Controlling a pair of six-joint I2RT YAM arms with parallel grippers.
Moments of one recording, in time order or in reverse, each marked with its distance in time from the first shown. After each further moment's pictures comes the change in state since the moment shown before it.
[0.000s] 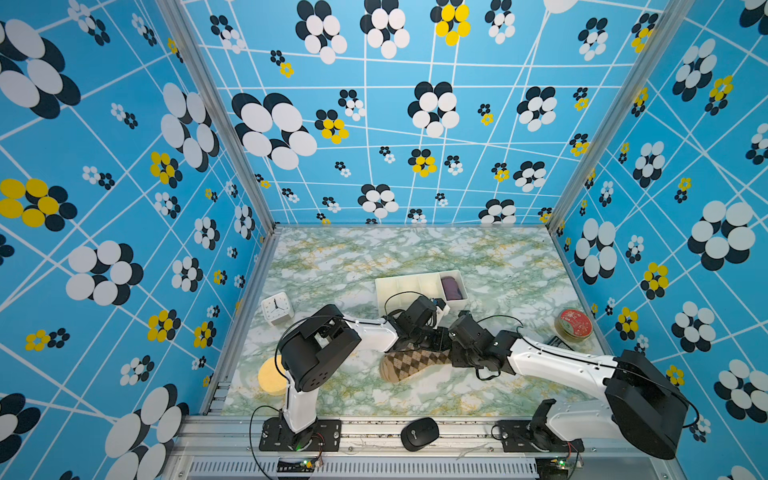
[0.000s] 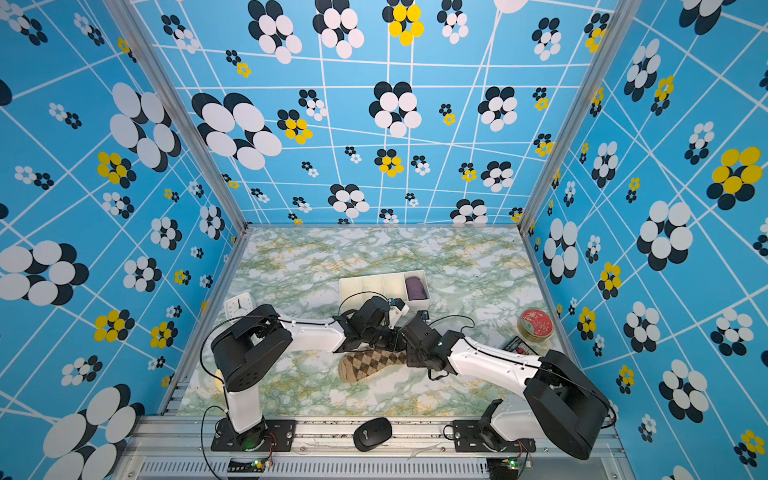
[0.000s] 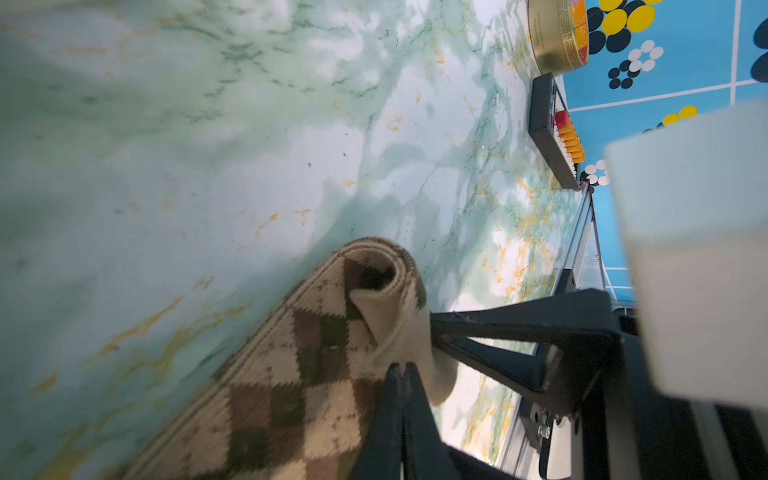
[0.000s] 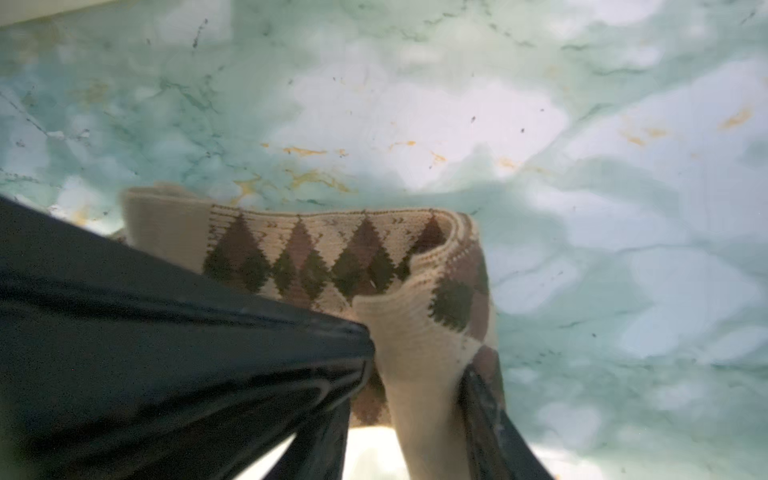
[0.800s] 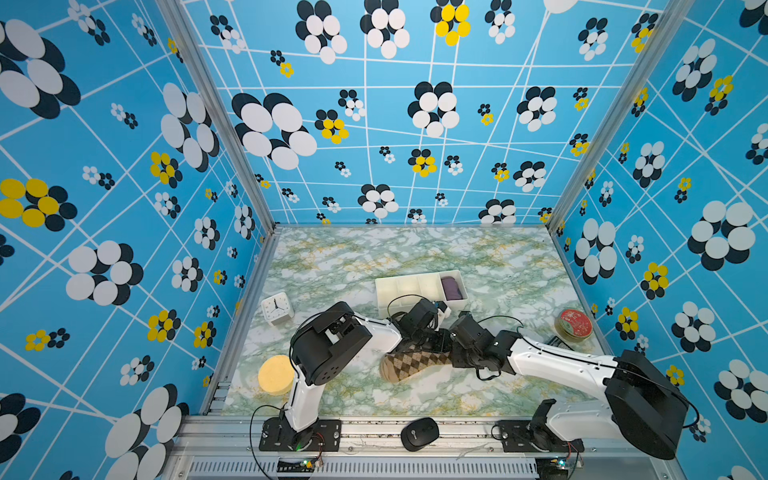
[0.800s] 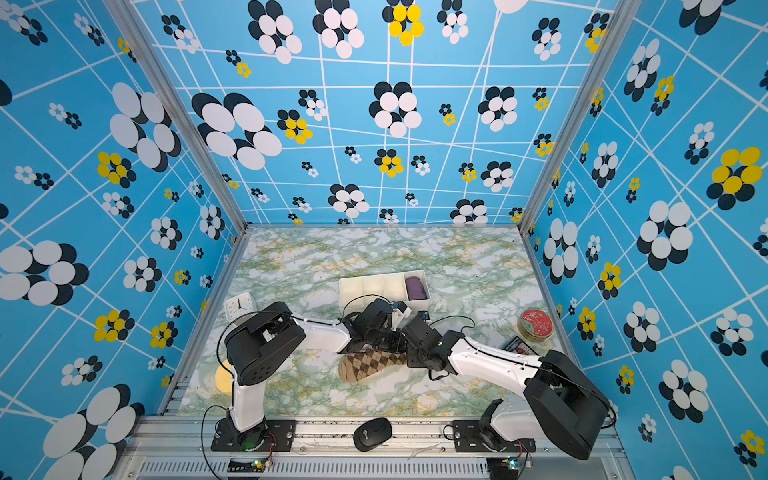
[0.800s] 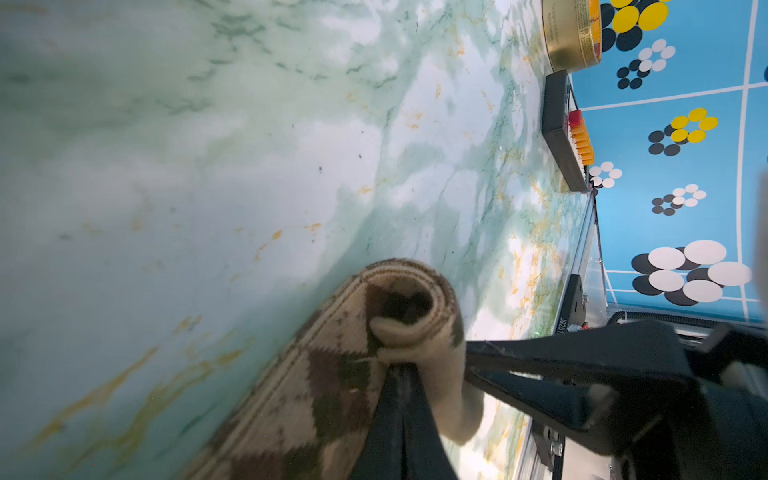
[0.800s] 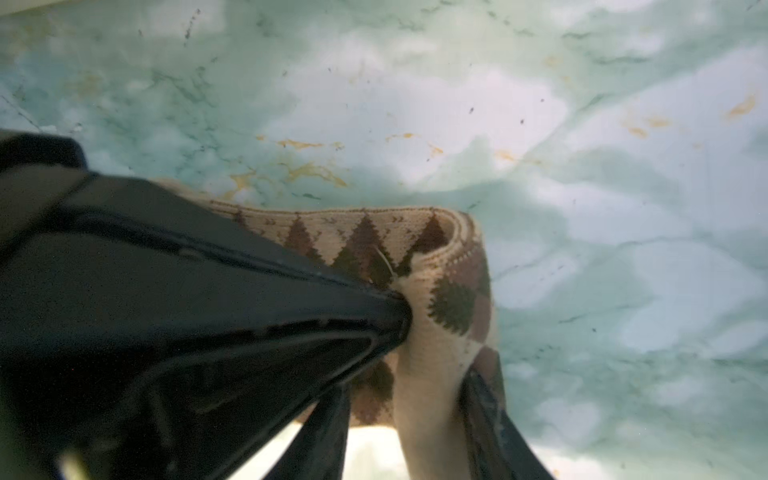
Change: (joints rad) left arm -0.002 0.083 0.016 0.051 0.018 -0.014; right arm -0.003 0.000 0.000 -0.006 -0.008 0.001
